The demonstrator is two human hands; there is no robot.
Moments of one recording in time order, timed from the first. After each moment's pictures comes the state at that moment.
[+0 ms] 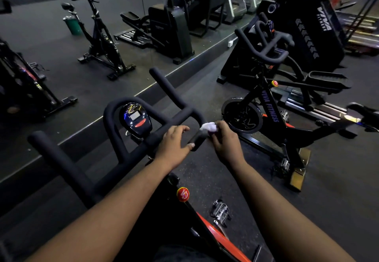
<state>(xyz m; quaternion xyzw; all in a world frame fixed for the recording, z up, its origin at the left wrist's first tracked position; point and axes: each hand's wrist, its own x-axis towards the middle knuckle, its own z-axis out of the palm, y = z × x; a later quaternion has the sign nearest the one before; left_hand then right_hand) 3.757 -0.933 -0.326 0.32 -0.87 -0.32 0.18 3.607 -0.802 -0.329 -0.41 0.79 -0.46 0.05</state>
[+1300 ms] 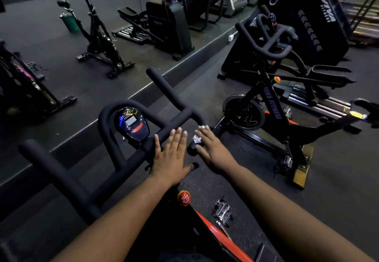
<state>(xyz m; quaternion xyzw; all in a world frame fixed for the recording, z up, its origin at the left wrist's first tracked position) 3.764 -0.928 -0.349 0.28 -0.96 -0.01 -0.01 3.605 -0.824 -0.362 -0.55 0.76 -0.32 0.15</state>
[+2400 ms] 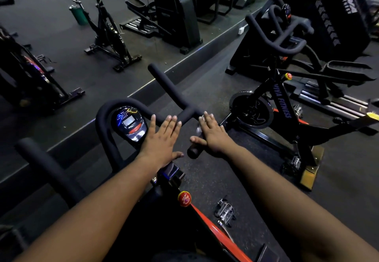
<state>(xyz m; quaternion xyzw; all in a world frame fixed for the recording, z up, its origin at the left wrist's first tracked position) 3.748 -0.984 -0.337 0.24 -0.94 0.21 -0.10 3.564 -0.871 -0.344 -0.52 0.81 -0.16 0.22</state>
